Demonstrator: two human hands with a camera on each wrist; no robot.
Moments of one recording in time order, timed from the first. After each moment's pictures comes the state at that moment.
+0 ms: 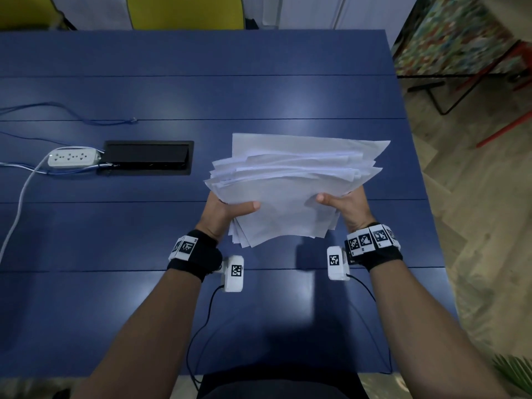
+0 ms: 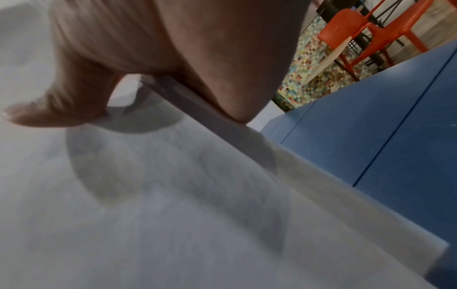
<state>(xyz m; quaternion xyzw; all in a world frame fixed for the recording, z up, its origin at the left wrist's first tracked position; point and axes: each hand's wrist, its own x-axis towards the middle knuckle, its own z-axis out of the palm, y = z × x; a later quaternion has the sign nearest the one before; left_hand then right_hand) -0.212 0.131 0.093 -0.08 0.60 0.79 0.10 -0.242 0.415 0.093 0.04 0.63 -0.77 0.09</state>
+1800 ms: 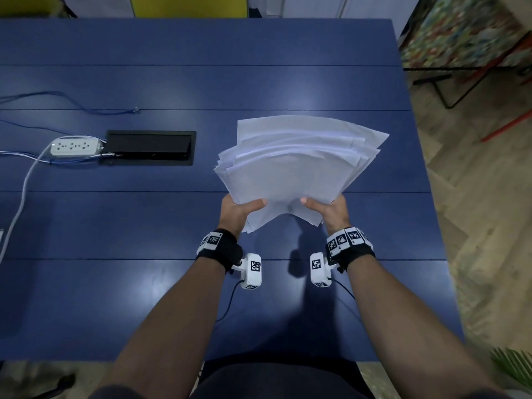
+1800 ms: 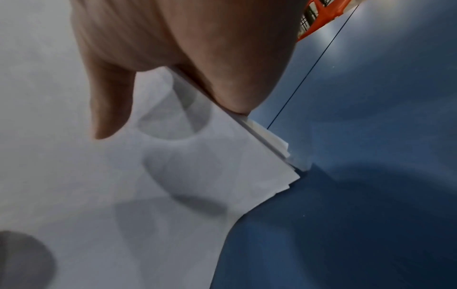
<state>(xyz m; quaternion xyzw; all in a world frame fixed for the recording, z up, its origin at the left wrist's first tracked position) -0.203 0.153 0.024 -0.22 0.59 0.77 0.08 -0.223 0.390 0.023 0.19 0.63 -0.75 0.10</state>
